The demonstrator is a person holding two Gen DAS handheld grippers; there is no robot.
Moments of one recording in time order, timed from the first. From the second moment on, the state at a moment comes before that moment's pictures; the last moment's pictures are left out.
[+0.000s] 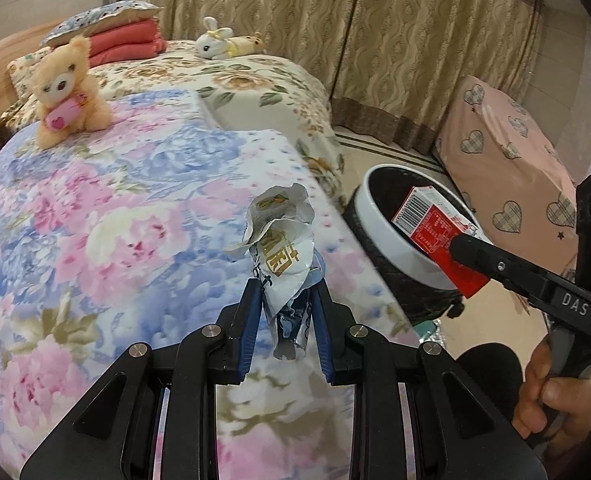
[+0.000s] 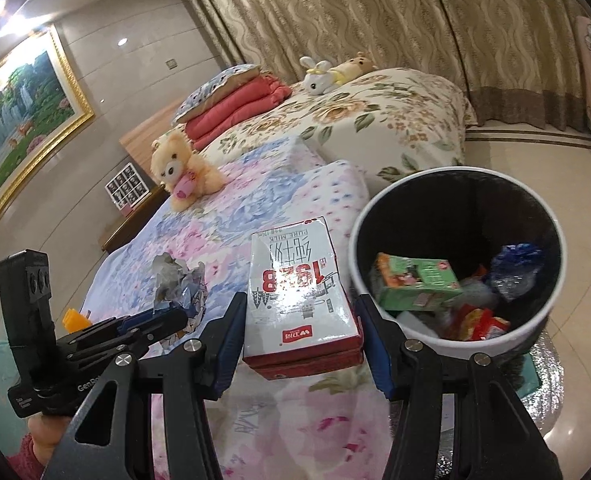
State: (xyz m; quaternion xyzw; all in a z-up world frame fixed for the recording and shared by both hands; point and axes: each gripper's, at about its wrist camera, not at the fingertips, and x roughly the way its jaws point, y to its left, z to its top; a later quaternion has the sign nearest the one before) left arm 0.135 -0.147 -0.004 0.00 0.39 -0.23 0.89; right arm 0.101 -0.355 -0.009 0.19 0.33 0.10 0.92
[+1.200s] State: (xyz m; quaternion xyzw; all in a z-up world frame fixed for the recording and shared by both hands) left arm 0.159 -0.292 0.008 0.07 0.39 -0.32 0.86; right arm 0.106 -0.472 -0.015 0.23 0.32 0.01 0.92
